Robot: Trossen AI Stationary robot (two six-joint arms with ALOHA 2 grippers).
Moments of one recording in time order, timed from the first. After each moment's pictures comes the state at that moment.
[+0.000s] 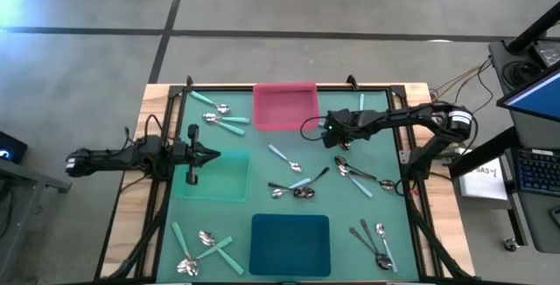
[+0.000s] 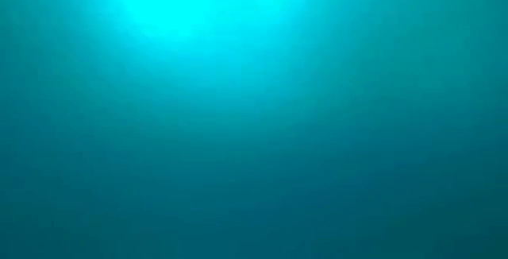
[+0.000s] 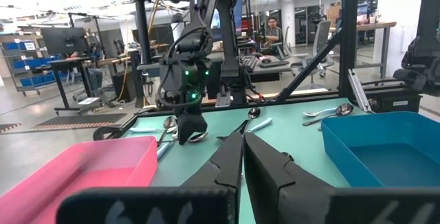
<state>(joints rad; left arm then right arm) 0.01 0.03 0.04 0.06 -0.02 0.11 -0.39 1.61 0.78 -0.50 0.29 0.81</state>
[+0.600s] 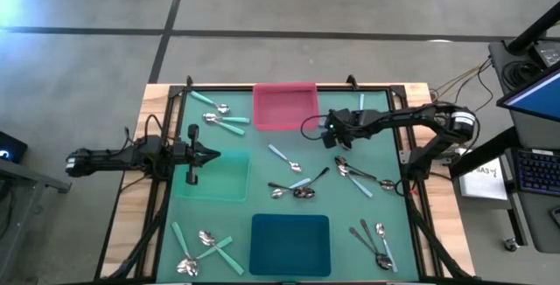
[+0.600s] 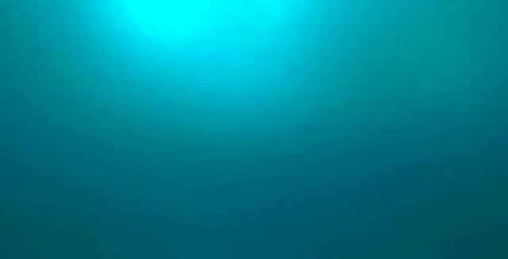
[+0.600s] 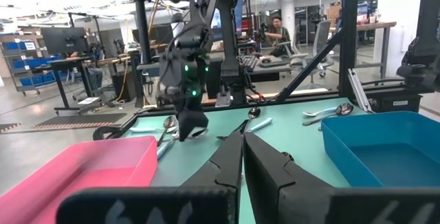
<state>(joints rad) 0.01 0.03 0.04 0.06 -0.02 0.11 -0.39 1.55 0.79 -0.50 0.24 0.79</state>
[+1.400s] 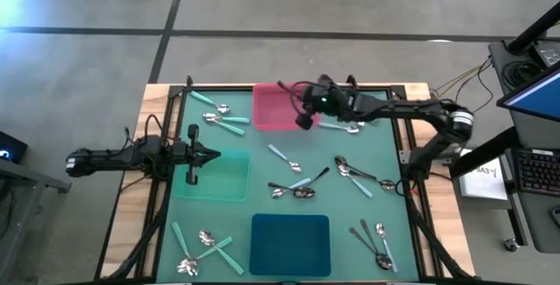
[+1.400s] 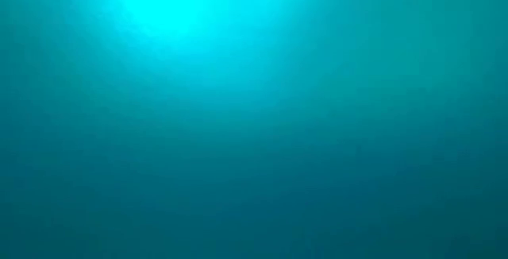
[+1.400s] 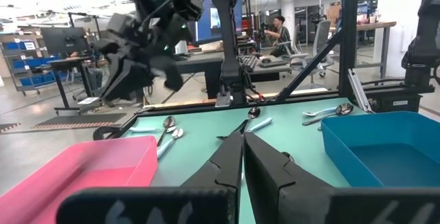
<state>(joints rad) 0.01 0.03 0.04 0.06 -0.02 0.11 -0.38 1.62 1.13 -0.06 0.25 -0.18</state>
